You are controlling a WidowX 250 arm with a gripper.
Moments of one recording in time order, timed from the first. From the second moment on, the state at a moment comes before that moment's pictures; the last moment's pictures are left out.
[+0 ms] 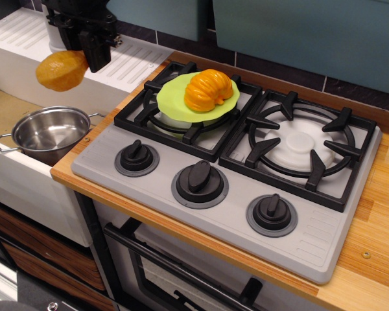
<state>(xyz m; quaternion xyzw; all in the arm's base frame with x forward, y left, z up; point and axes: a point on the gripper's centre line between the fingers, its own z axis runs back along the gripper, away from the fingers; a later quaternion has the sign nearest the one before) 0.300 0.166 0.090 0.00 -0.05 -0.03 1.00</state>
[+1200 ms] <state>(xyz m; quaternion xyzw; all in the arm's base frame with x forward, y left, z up) 0.301 0.219 0.001 -0.08 -0.08 -0.04 0.99</state>
